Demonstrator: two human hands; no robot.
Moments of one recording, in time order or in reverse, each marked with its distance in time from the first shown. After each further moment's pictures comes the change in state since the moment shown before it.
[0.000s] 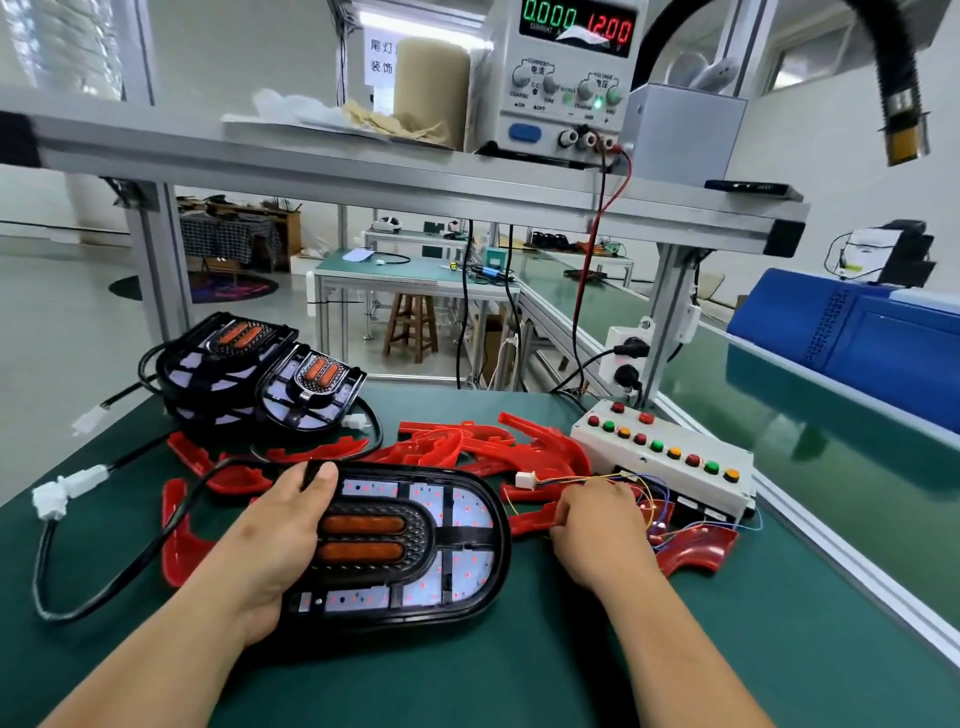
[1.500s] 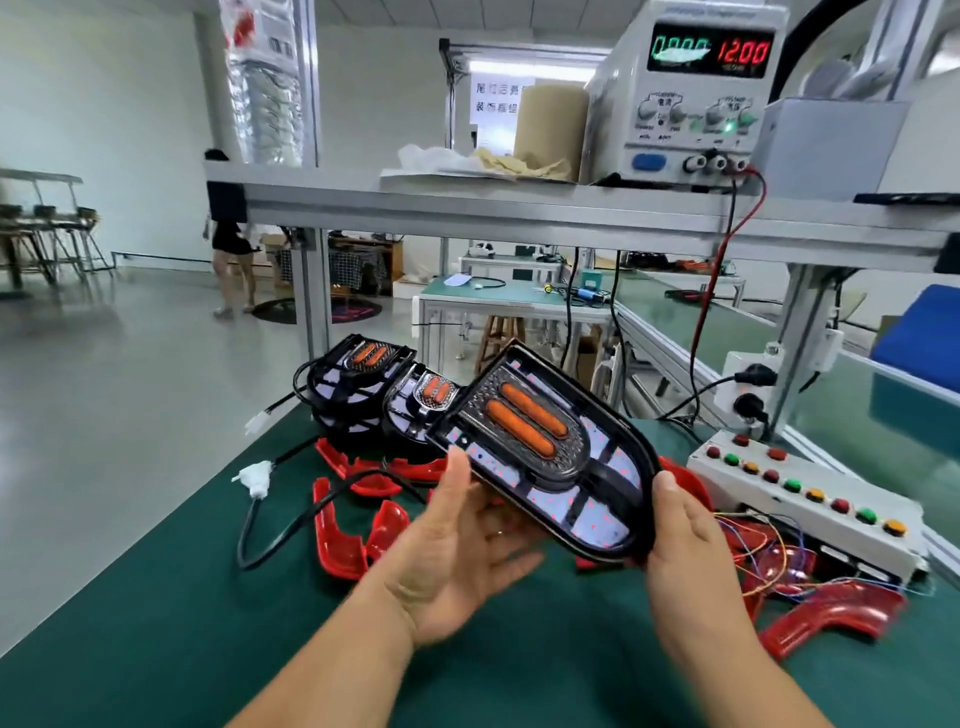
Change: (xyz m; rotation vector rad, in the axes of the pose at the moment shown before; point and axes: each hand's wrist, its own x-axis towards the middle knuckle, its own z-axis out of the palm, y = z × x) left_hand -0.034 0.022 0.026 -0.288 -0.370 -0.077; right_hand -0.025 -0.060 0.000 1.580 0.274 0.046
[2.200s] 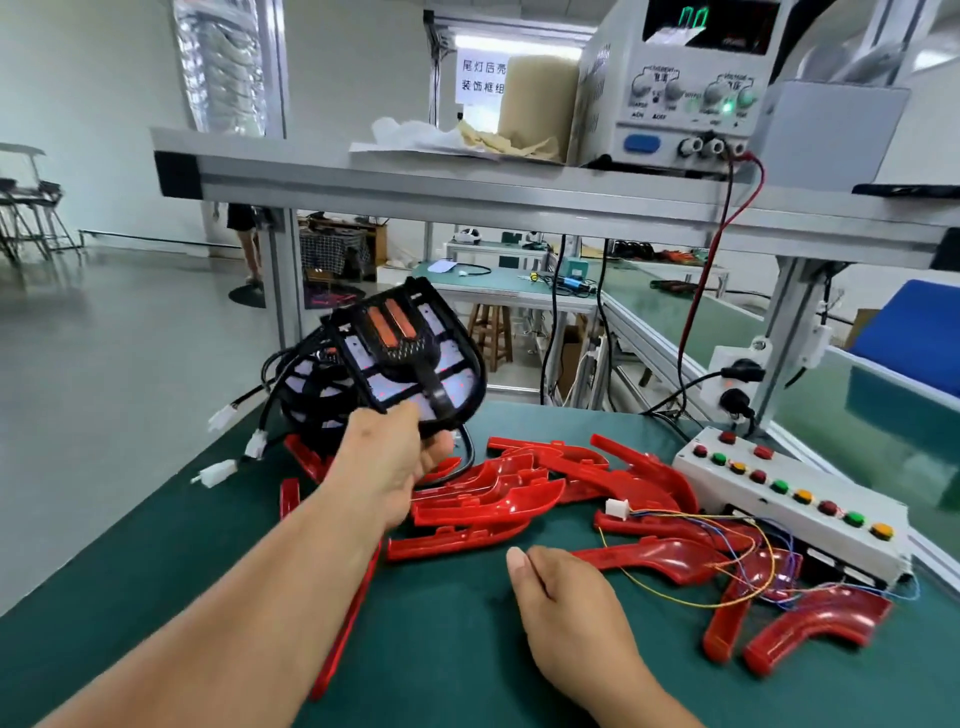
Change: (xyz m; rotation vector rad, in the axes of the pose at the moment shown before) left_hand 0.061 0.056 -0.019 -0.002 0.683 0.295; right_hand -0.025 0.029 0.027 -0.868 -0.390 -0.135
